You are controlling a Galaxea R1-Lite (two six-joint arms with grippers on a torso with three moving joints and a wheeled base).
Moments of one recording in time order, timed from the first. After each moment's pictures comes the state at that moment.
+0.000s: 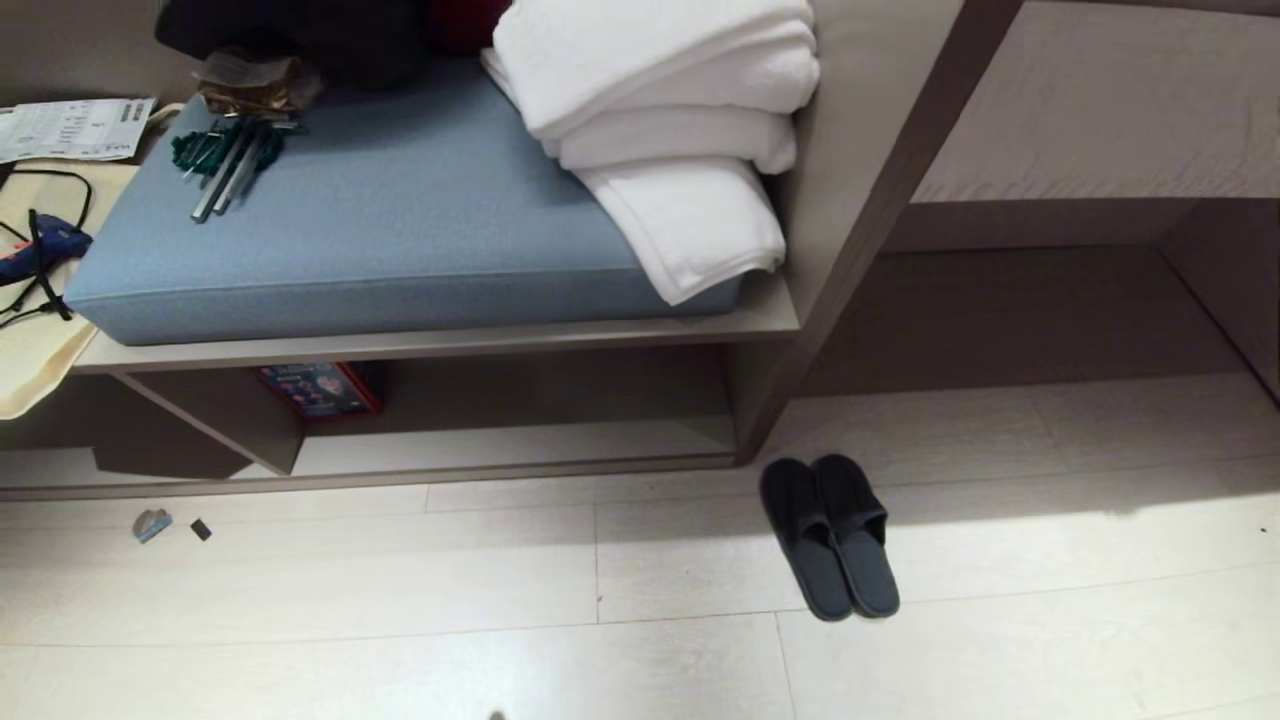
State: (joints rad) left arm 0.00 0.00 0.00 -0.02 0.00 -0.02; right arm 0.00 0.00 0.00 0.00 0.02 -0.13
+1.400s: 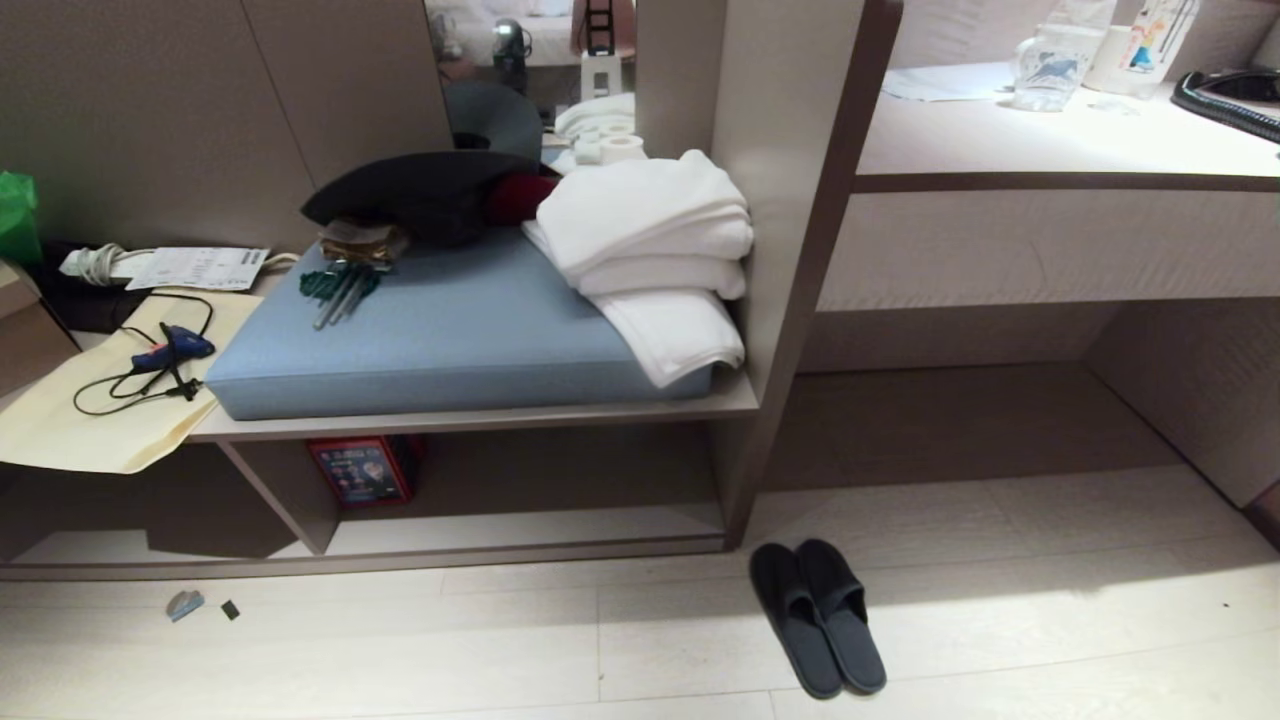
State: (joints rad) left arm 0.00 0.00 0.00 -0.02 0.00 -0.02; right arm 0.00 0.00 0.00 0.00 0.02 -0.12
